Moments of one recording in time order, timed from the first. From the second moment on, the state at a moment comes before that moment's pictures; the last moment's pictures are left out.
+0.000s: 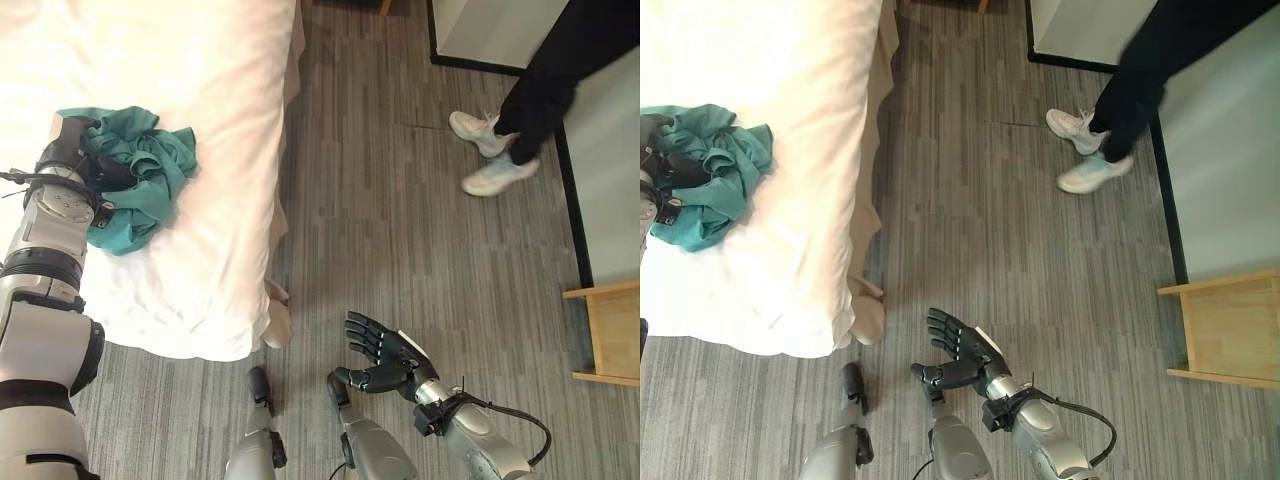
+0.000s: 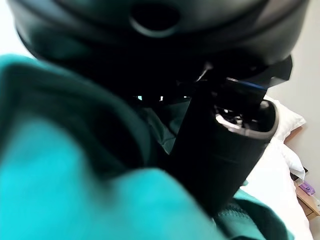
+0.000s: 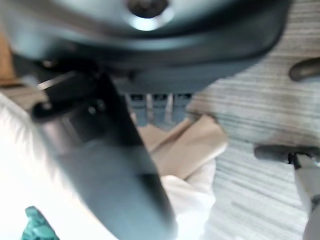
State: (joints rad) left arm -1.14 0.86 -0.42 1.22 -0.09 -0.04 0.07; right arm 0.07 -0.45 0.41 0.17 0.57 -0.08 0.20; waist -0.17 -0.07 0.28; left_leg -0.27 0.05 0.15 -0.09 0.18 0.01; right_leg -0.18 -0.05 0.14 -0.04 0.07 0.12
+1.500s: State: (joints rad) left arm -0.06 0.47 0.09 0.05 -0.66 -0.22 0.06; right arm 0.17 -0.35 -0.24 0.19 0.41 -0.19 -0.05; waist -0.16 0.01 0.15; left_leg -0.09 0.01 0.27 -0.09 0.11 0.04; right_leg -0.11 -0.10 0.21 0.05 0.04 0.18
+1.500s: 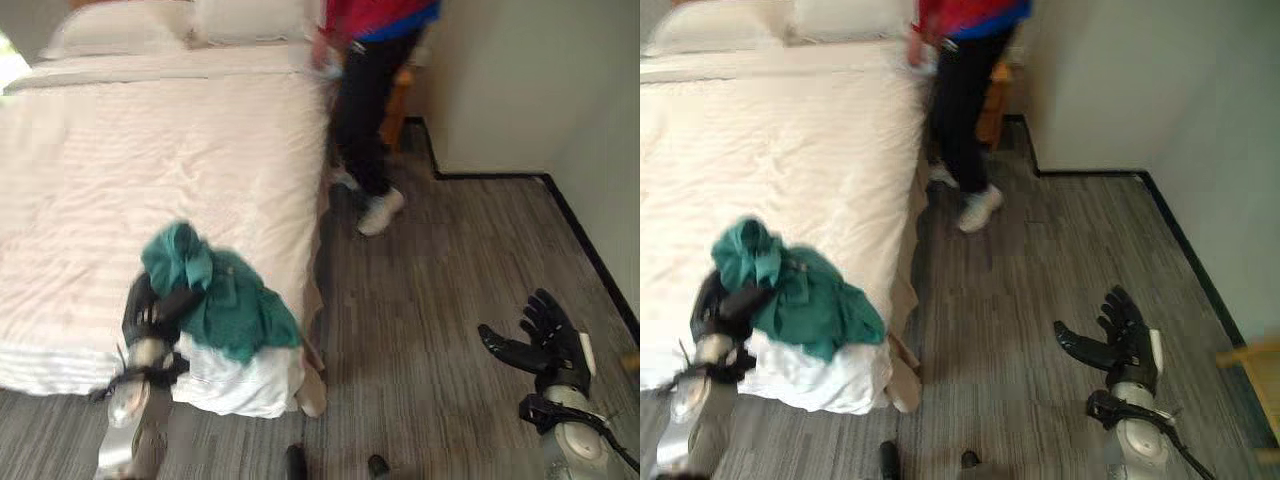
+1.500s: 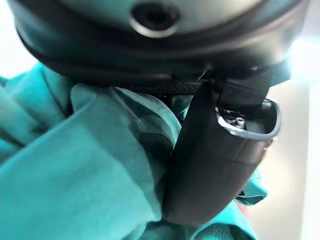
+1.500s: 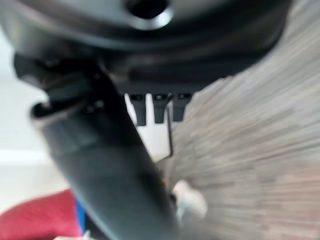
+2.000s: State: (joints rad) left arm 0.14 0.38 0.14 -0.02 -0.63 -0.19 0.07; right arm 0.04 -0.36 -0.01 0.06 0.42 -0.21 -0.08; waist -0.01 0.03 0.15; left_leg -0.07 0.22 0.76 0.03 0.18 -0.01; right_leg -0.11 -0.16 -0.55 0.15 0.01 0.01
